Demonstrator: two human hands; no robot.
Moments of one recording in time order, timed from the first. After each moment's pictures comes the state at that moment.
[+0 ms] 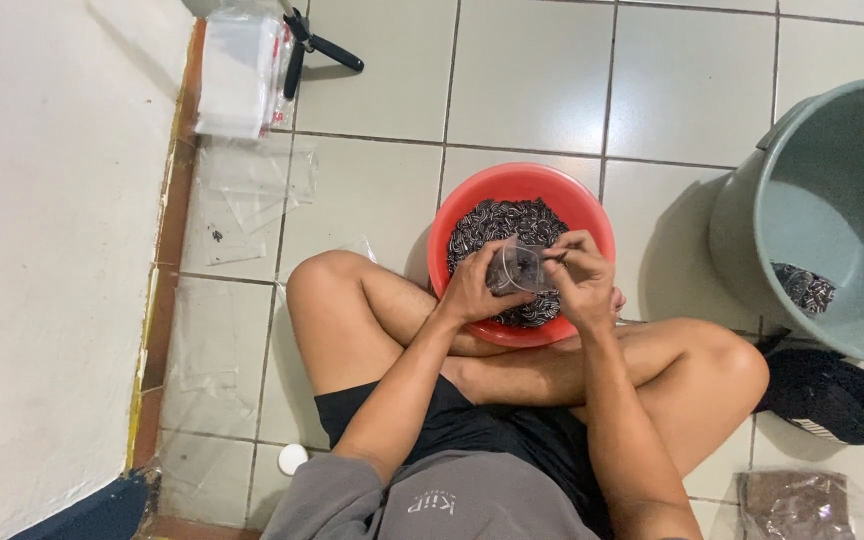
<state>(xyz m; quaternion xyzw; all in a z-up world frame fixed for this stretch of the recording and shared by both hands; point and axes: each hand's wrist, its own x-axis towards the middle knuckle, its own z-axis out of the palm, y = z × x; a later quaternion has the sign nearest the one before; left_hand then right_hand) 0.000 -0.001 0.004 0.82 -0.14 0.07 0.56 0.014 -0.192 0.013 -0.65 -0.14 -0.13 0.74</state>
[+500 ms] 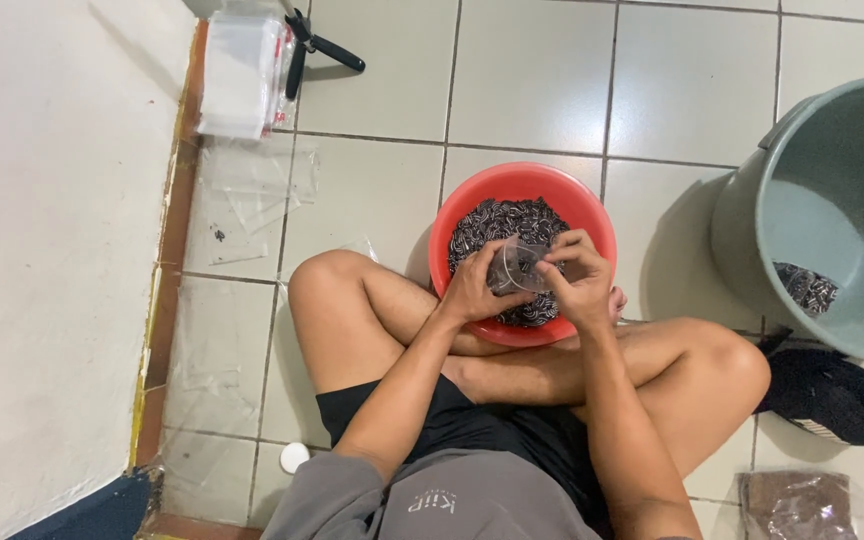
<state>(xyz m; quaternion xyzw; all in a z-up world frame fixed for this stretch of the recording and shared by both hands) -0.002 0.000 0.014 0.82 -0.14 0.06 0.55 0.018 -0.187 0.003 -0.63 -0.20 -0.14 0.73</state>
